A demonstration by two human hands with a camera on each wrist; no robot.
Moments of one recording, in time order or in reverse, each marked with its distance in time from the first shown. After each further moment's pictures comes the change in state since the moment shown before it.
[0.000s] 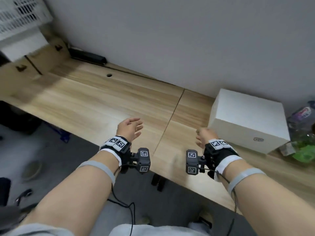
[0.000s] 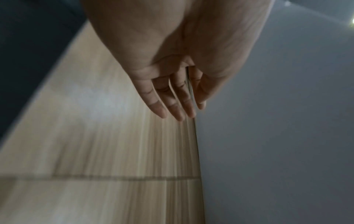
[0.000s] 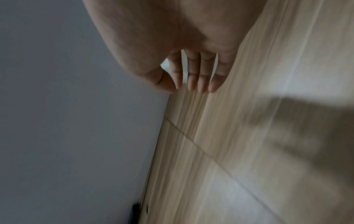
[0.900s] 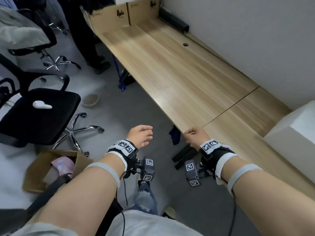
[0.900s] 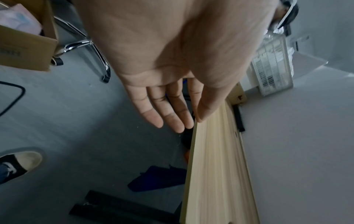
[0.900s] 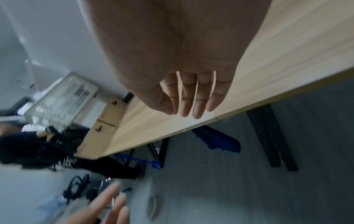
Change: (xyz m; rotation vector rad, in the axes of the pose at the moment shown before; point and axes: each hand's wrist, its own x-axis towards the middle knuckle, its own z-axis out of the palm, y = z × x) left_hand -0.125 -0.141 -0.157 -0.038 0.249 -0.174; right_hand -0.117 0.098 0.127 -0.789 -0.588 -0.430
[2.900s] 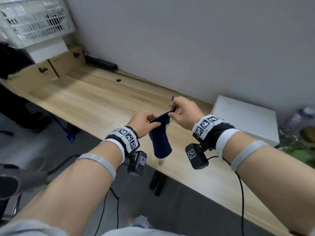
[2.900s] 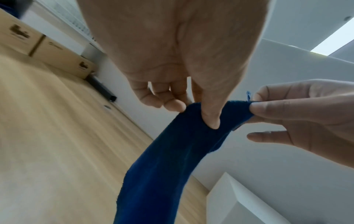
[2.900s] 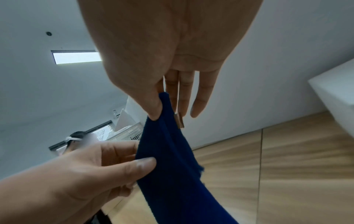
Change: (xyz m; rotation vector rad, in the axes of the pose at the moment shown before) left_hand -0.012 0.159 0.185 0.856 -0.394 0.856; right_hand -0.055 -0.035 -0.203 -0.342 0.480 -0.515
